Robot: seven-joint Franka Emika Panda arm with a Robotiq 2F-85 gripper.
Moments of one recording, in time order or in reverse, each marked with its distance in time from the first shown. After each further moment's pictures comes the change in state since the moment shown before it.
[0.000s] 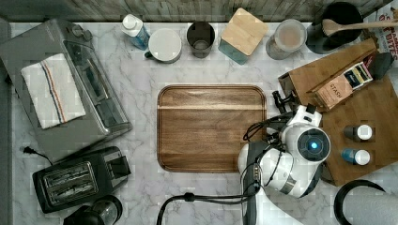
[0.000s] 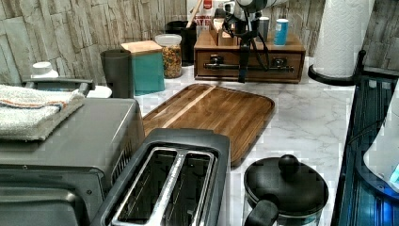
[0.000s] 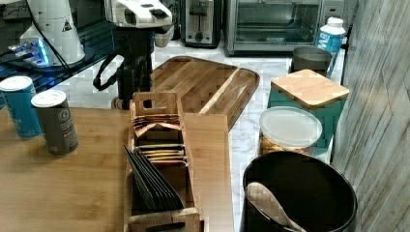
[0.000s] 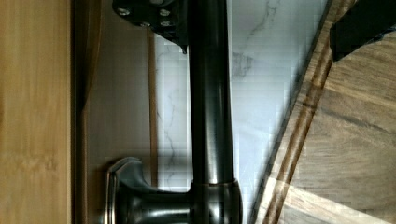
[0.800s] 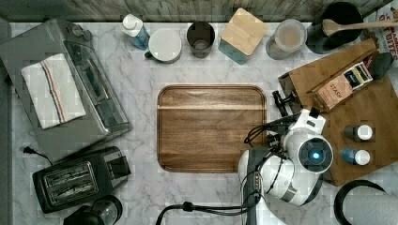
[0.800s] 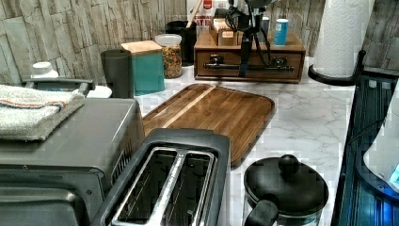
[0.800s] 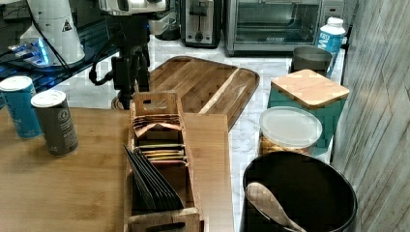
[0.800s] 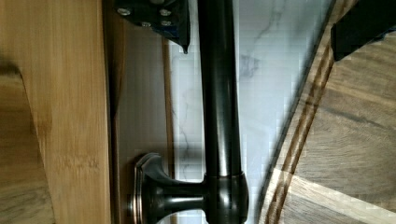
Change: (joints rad) arm 0.001 -0.064 -0.010 -0.049 -0.011 0.049 0.006
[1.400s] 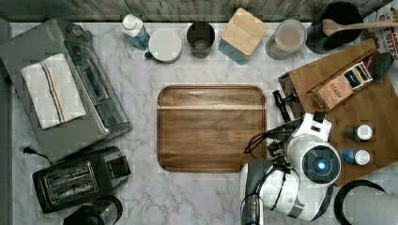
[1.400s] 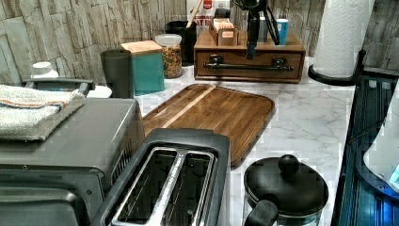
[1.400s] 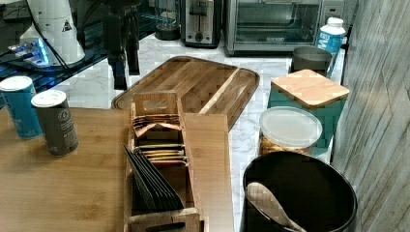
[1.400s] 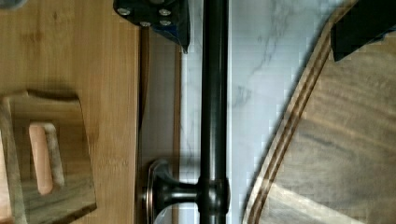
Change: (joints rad) arm -0.002 -0.182 0.002 -0.020 -0.112 -0.158 0.022
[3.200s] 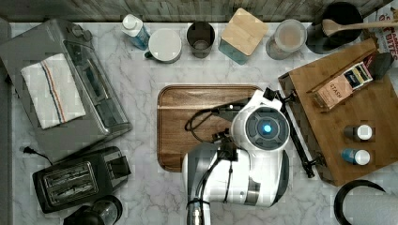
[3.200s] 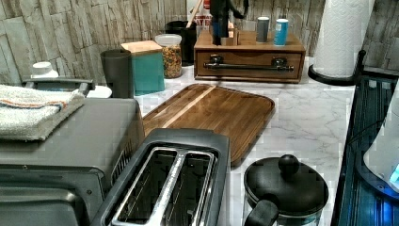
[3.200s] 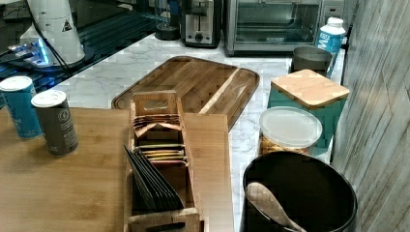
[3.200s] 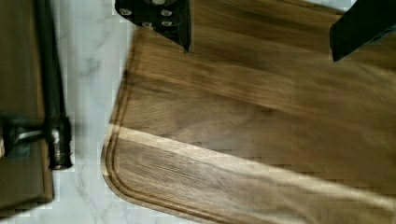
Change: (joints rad) arm 0.182 -0.101 0.133 0.172 0.159 -0.453 0.275
